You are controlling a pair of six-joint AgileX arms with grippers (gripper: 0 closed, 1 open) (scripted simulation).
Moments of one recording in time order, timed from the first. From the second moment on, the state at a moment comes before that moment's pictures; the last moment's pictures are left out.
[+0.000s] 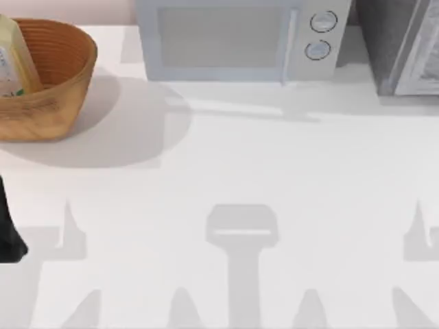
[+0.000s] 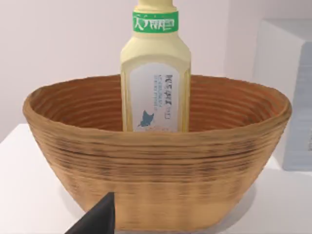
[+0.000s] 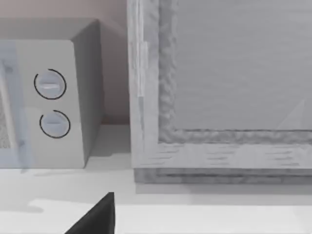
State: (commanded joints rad) left arm 0.00 0.00 0.00 0.00 0.00 0.00; right arm 0.00 0.00 0.00 0.00 0.00 0.00
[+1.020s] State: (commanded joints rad) left arm 0.05 0.98 0.32 0.66 0.08 0.00; right arm 0.00 0.00 0.00 0.00 0.00 0.00
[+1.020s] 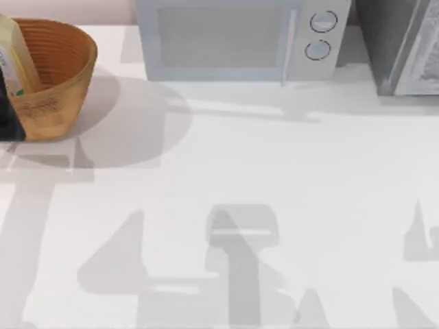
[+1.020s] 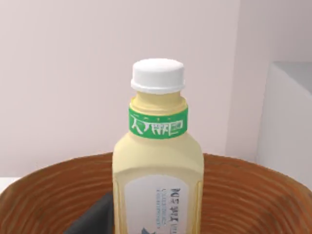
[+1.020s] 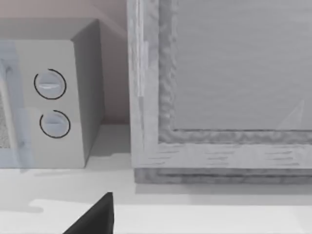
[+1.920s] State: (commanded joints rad) left arm 0.10 1.92 0.63 1.28 0.14 0.01; right arm 0.00 0.00 0.00 0.00 0.00 0.00
